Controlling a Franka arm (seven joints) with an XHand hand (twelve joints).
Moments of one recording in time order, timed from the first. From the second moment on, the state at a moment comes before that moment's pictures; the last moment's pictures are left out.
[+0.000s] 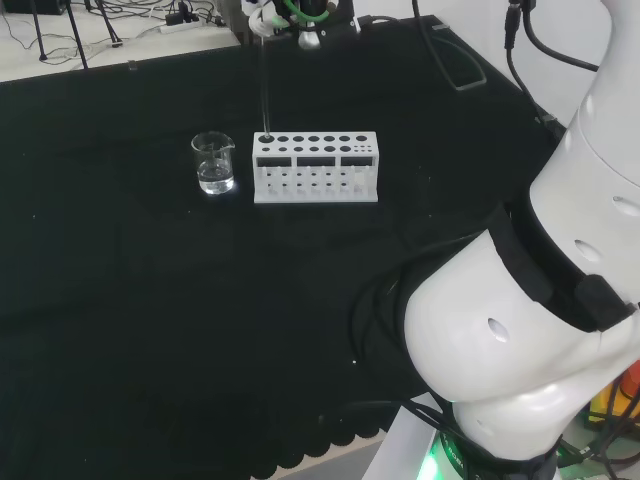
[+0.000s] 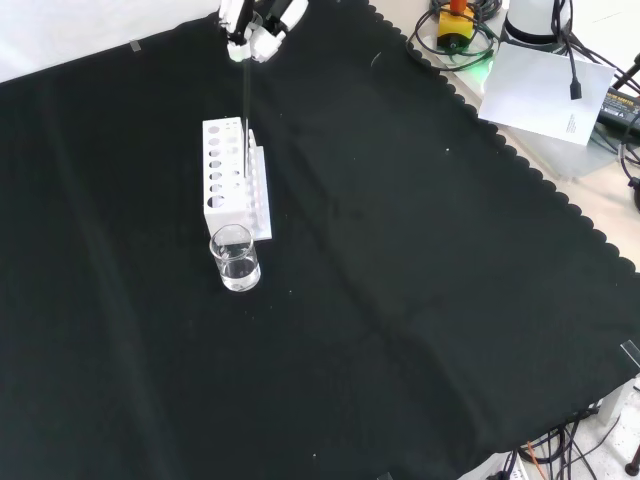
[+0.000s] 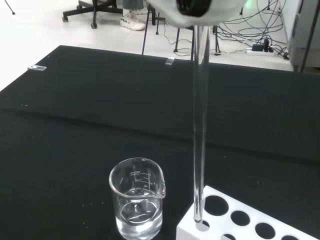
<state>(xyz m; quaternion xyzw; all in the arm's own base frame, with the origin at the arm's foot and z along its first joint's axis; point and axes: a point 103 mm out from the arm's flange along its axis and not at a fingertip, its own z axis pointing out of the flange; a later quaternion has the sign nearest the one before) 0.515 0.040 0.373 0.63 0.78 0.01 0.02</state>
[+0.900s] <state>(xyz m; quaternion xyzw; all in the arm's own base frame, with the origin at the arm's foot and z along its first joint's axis) 0.525 0.046 0.362 0.62 0.78 0.01 0.02</state>
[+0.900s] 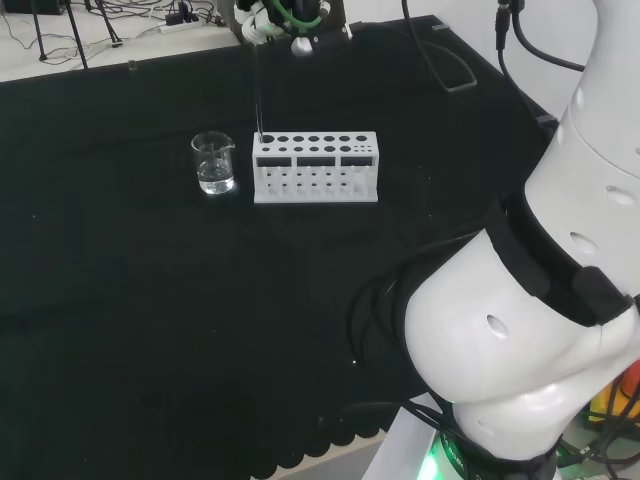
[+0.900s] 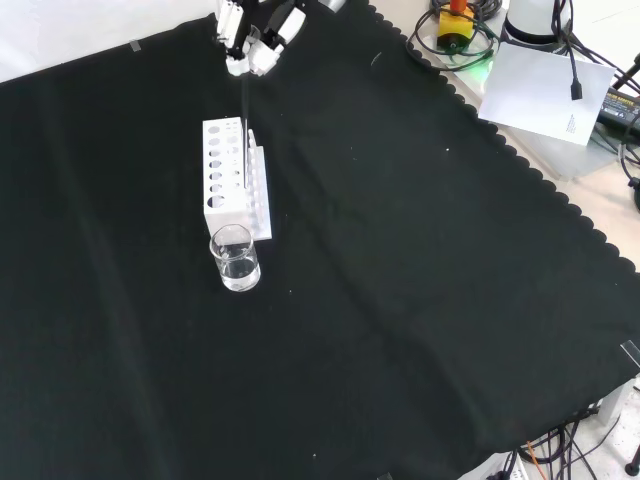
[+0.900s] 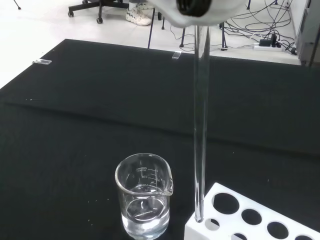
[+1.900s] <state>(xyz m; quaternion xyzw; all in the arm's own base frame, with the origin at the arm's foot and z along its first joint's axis) 0.549 0.041 0.336 0.62 0.78 0.01 0.00</state>
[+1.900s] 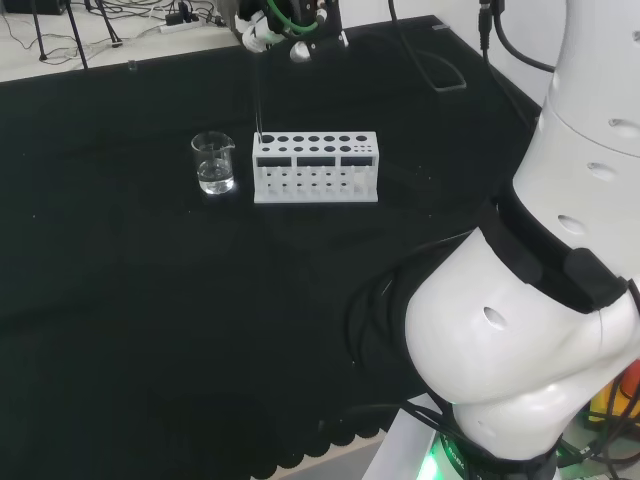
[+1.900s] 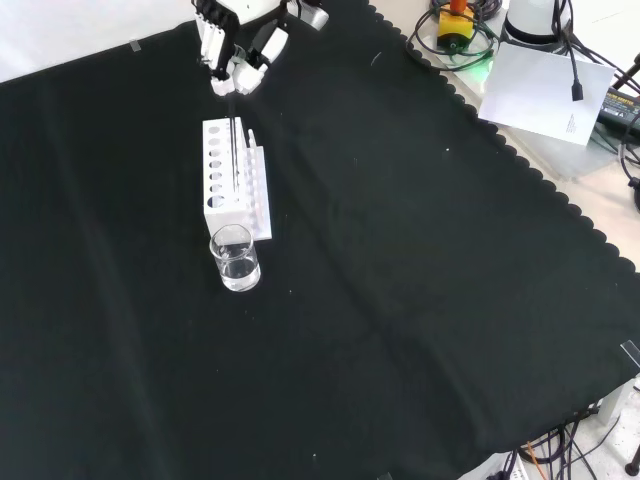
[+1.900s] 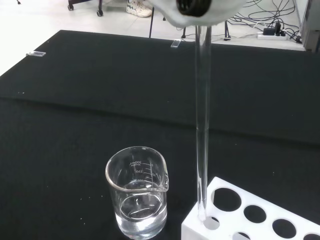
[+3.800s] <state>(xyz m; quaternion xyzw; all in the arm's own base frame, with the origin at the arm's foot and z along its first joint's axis) 0.545 0.036 0.329 0.63 0.78 0.01 0.00</state>
